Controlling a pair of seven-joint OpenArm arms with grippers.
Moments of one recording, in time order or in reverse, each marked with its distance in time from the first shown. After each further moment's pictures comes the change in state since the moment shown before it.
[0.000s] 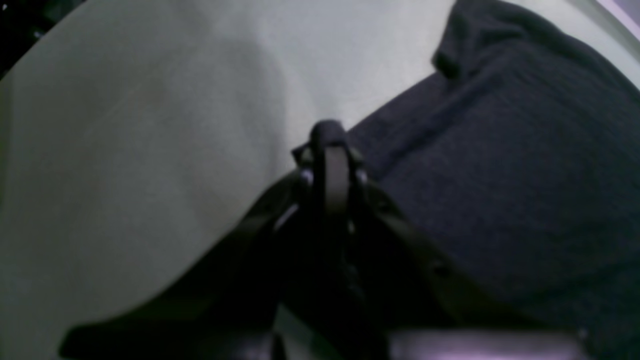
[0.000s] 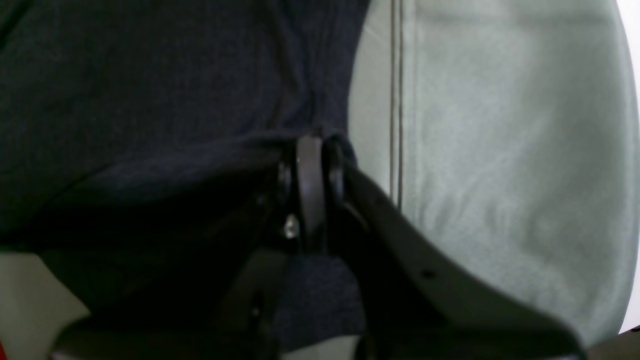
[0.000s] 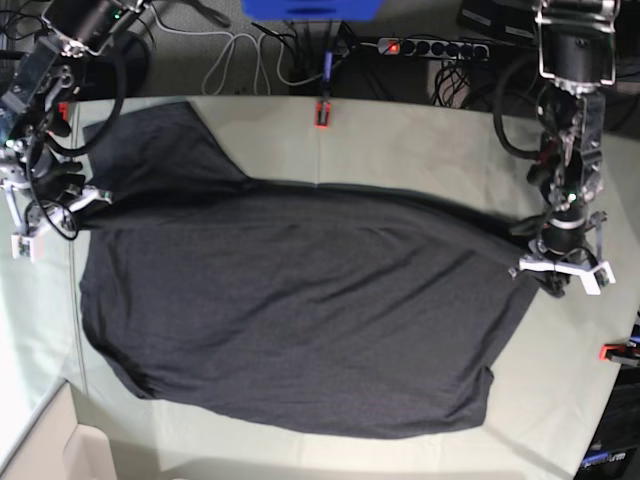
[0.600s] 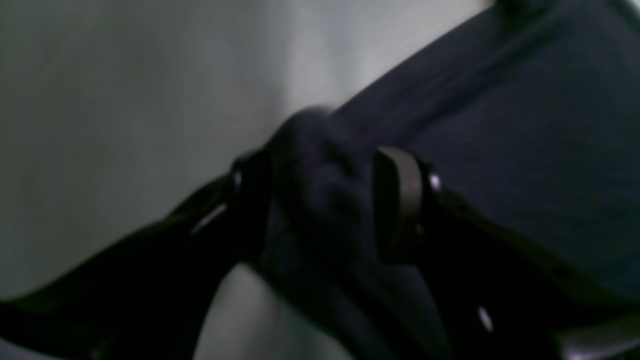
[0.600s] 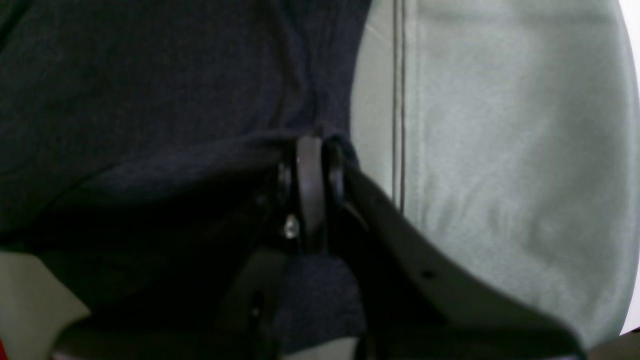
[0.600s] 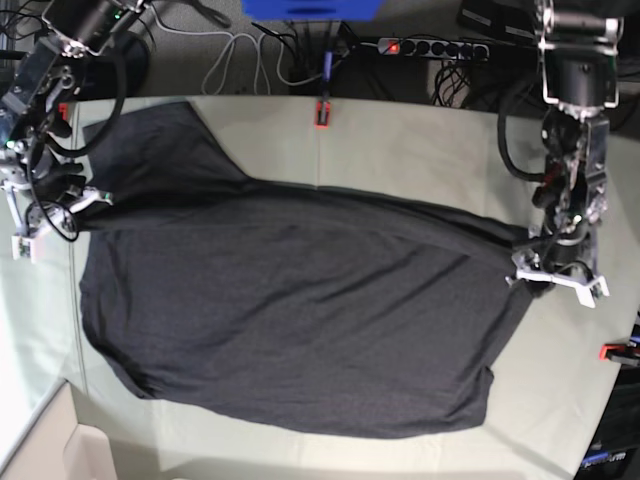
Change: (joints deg) left arm -3.2 -0.3 -0.5 -1.1 -0.1 -0.1 10.4; right arm 0.0 0.0 -0.4 0.0 0.0 0.0 0.0
